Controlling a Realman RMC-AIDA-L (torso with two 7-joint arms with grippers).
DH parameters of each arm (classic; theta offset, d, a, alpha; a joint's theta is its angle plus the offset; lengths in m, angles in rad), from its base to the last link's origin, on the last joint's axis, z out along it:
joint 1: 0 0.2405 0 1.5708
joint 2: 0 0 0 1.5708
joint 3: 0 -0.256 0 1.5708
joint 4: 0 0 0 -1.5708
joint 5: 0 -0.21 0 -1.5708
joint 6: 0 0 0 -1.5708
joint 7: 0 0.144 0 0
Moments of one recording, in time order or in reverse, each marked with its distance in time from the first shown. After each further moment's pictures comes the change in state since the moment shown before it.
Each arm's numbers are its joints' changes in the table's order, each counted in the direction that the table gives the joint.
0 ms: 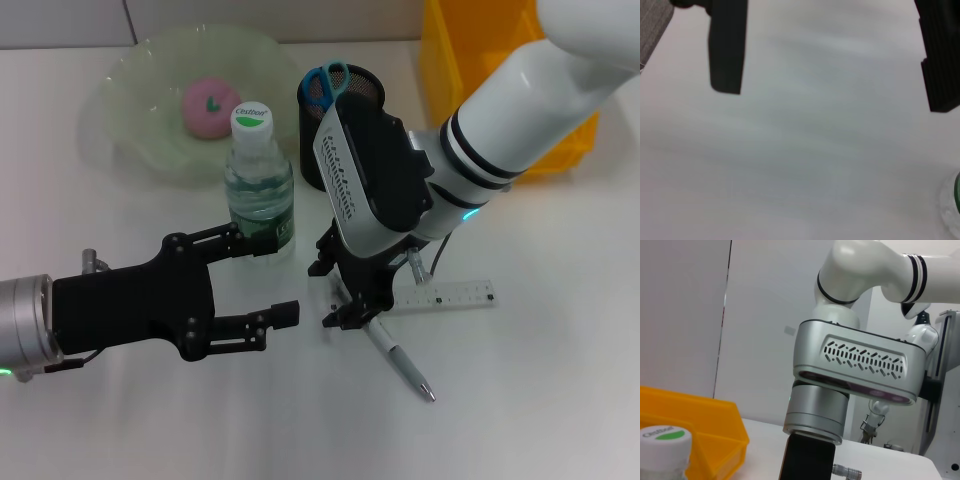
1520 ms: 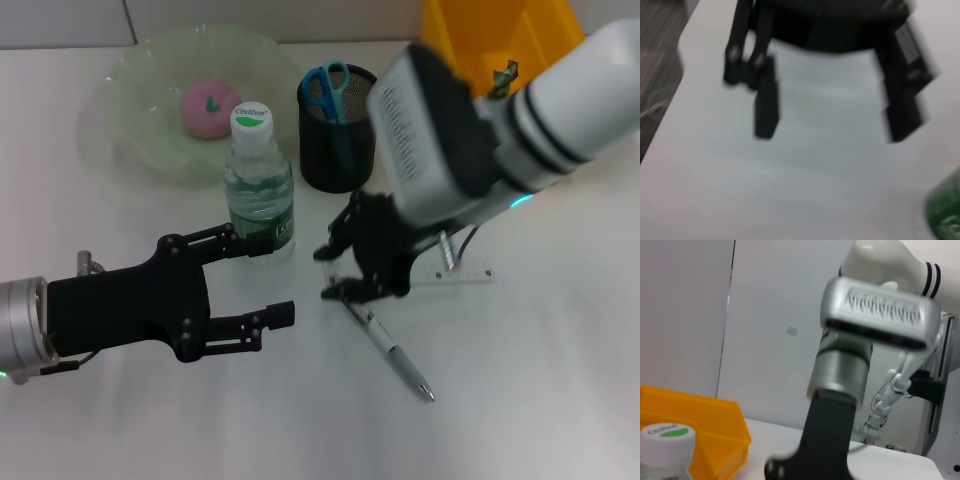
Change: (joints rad) left arm 0.007 -0.002 0.005 0.002 0.000 -0.004 -0.001; right arm -0.205 0.011 -0.143 -0.332 0.011 0.160 0.040
